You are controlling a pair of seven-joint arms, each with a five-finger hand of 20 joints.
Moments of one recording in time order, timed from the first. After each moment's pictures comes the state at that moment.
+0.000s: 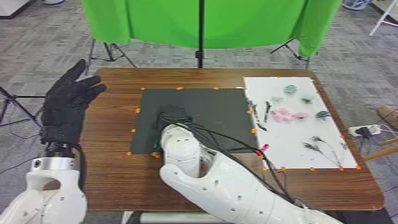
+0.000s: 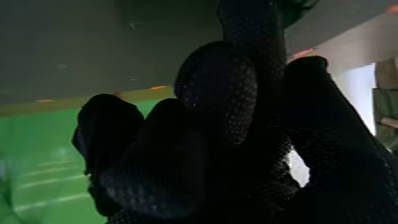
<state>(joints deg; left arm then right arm) 119.3 -53.5 -92.7 -125.4 43.5 17.5 23.4 -62.1 -86.8 30.4 -86.1 -136.0 -14.8 49.5</state>
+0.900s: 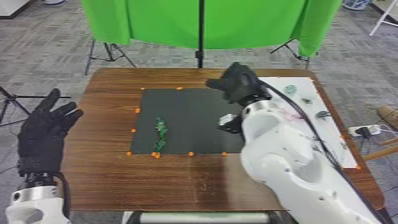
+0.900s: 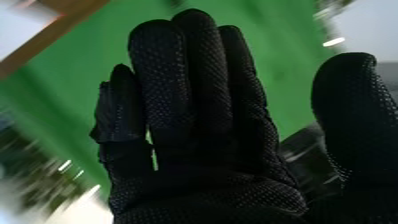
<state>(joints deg) 133.4 -54.8 -98.6 -126.5 37.4 20.4 30.4 -76.8 -60.2 55.3 -122.8 -122.5 0.3 49.2</state>
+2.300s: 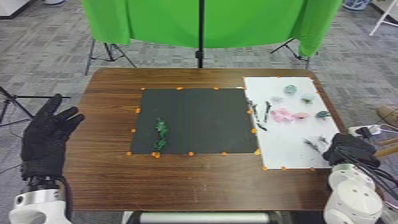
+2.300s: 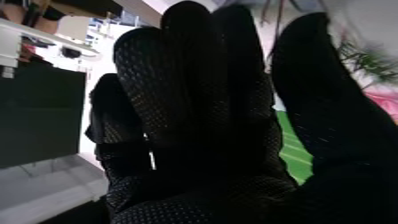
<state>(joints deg) 133.4 -56.0 -97.8 -125.8 37.8 20.4 30.5 -110.4 -34.9 73.2 -116.8 -137.5 -4.2 62.4</state>
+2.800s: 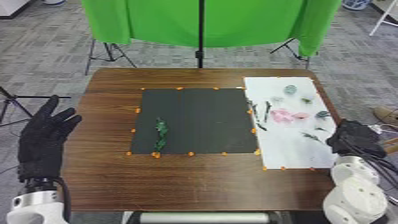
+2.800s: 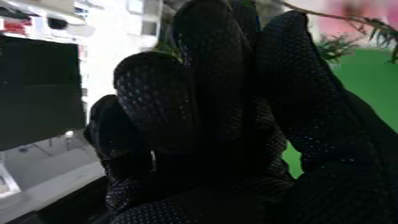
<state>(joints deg) 134.5 -56.8 -98.9 -126.3 38.1 20.5 30.1 -109.3 -34.9 74.6 -119.0 -141.1 4.0 61.9</state>
